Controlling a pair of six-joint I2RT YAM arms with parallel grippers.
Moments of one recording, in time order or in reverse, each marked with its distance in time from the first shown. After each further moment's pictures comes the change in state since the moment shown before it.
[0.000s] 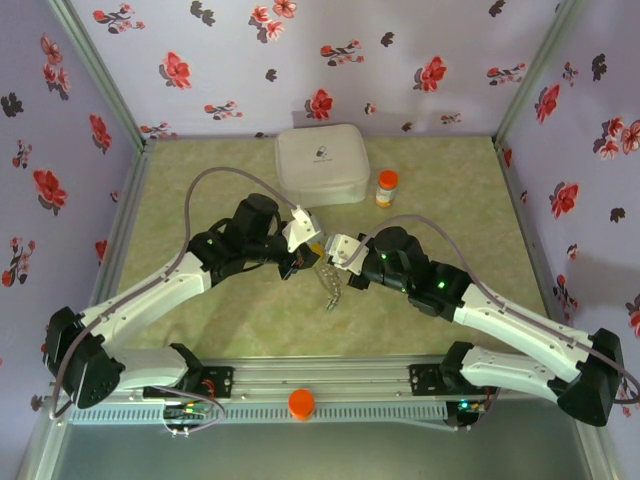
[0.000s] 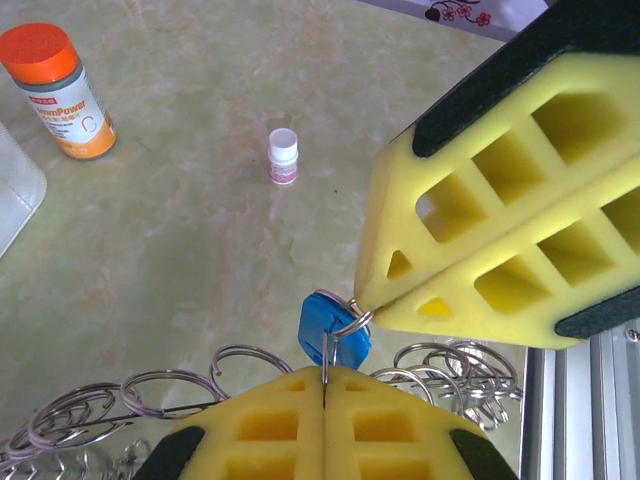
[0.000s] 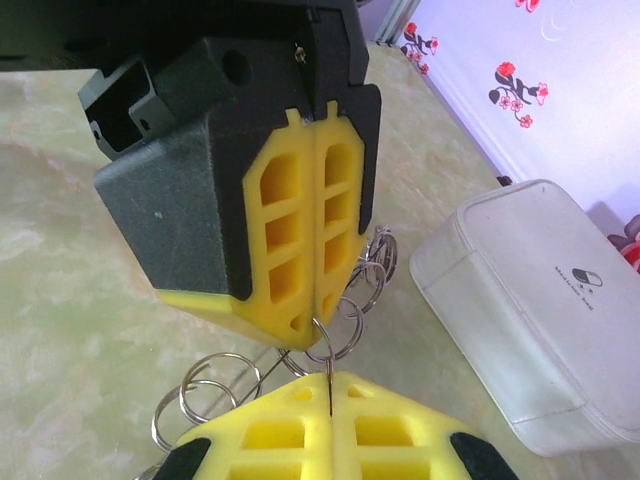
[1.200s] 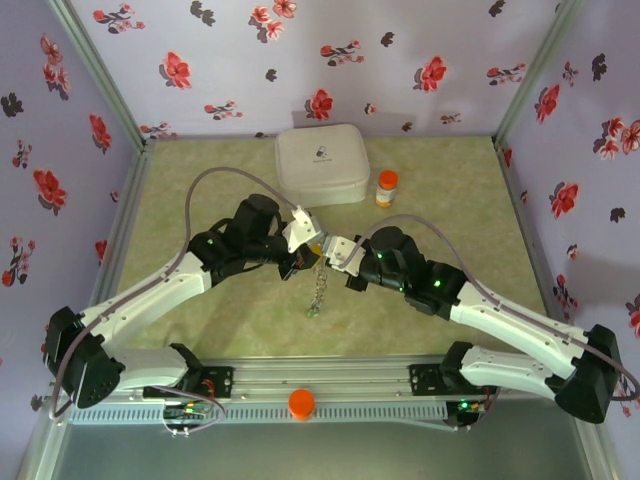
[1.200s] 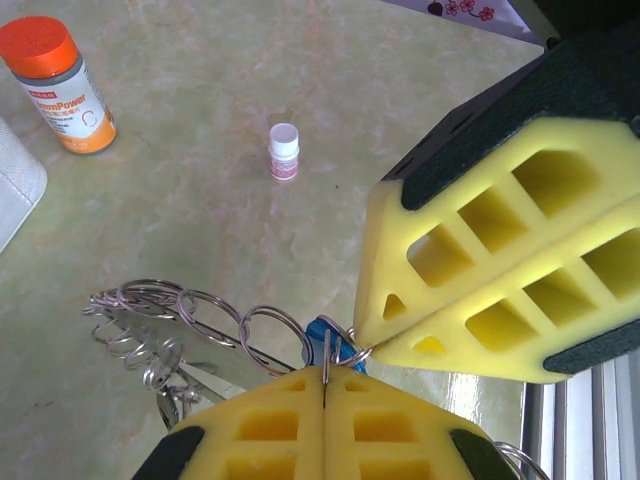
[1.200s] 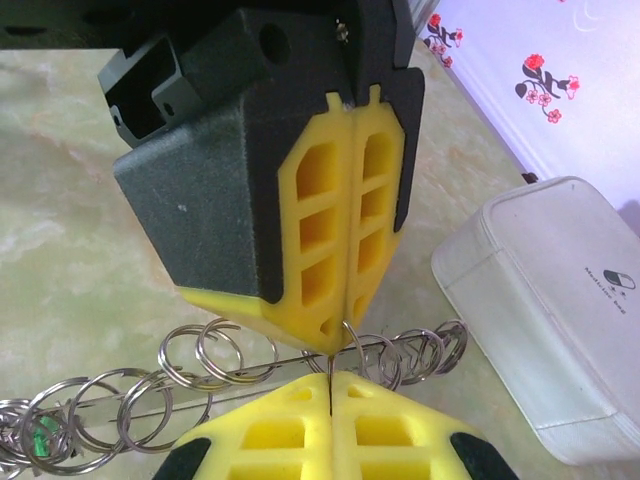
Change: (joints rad) left arm -0.004 0.000 0.004 -0.011 -0.010 0.000; right arm 0.002 0.025 -0.001 -0.002 -0.034 0.000
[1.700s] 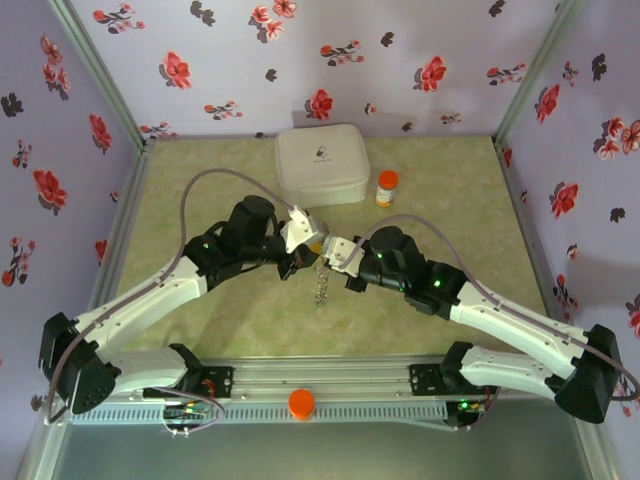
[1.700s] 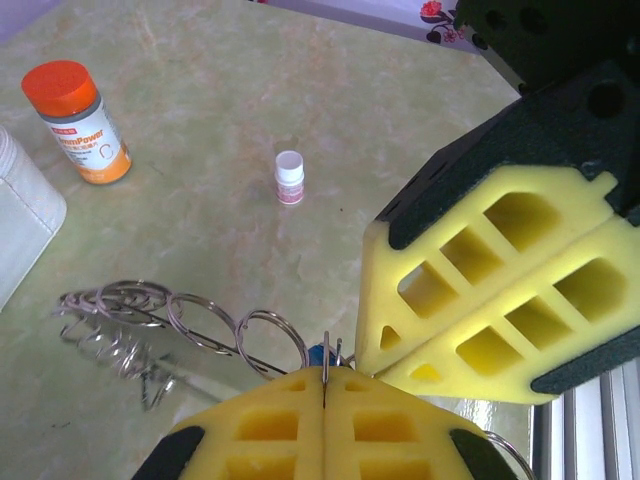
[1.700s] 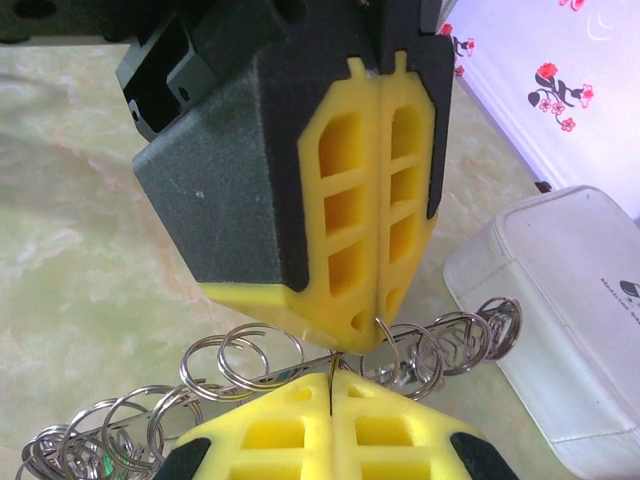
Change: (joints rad) left arm -0.003 -0.046 -0.035 0.061 -0.006 0.000; right arm 0.000 0.002 0.000 0.005 -0.034 0.009
